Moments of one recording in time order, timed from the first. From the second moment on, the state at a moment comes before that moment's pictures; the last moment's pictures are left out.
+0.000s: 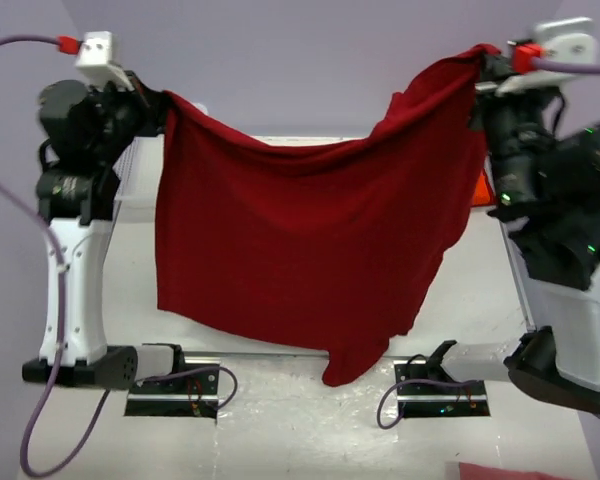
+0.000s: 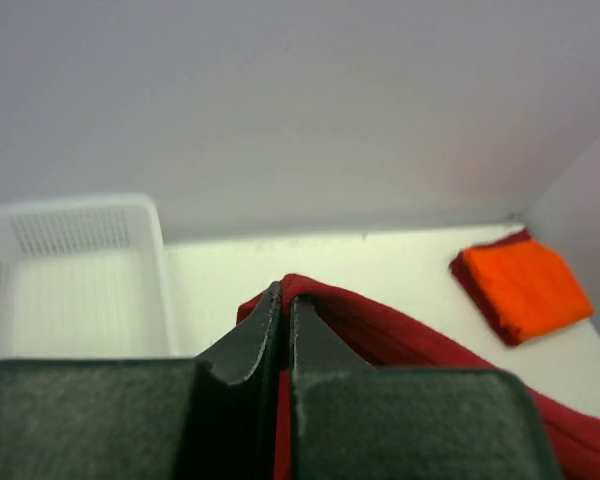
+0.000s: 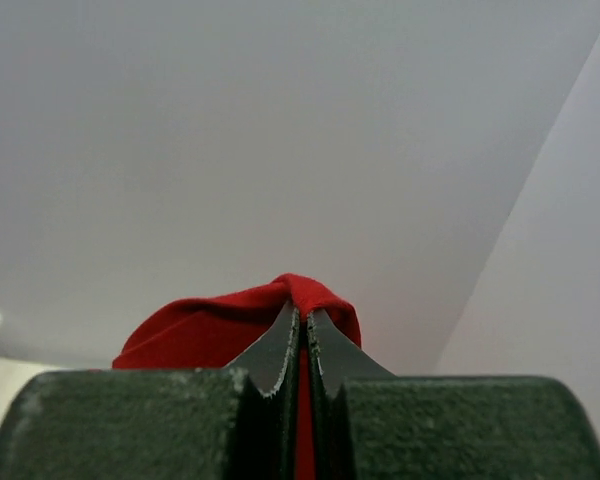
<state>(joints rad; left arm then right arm) -0.03 1.26 1.90 -0.58 0.23 -0.22 0.85 1.26 2.20 -0.42 0.71 -0.54</state>
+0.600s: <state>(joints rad) -0.03 1.51 1.74 -0.52 0.16 -0.22 0.55 1.57 2.29 -0.62 0.47 -0.33</state>
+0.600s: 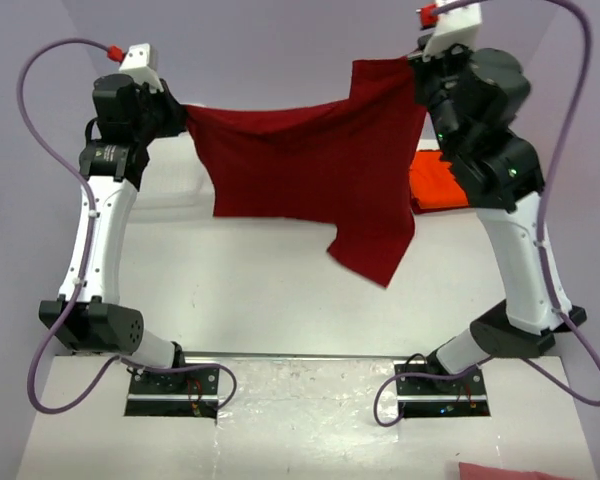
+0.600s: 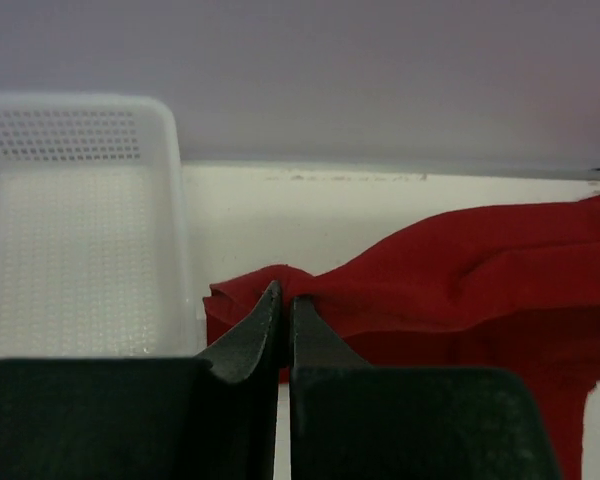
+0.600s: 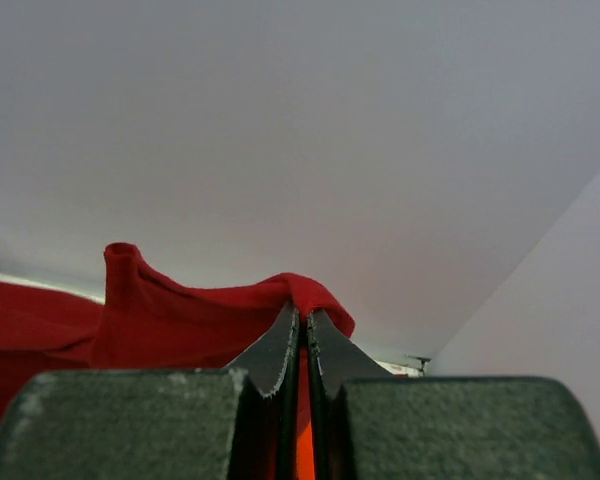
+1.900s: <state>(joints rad) -0.03 1.24 1.69 -0.51 0.21 -0.25 0.78 1.32 2.08 -0.10 0.66 -0.67</state>
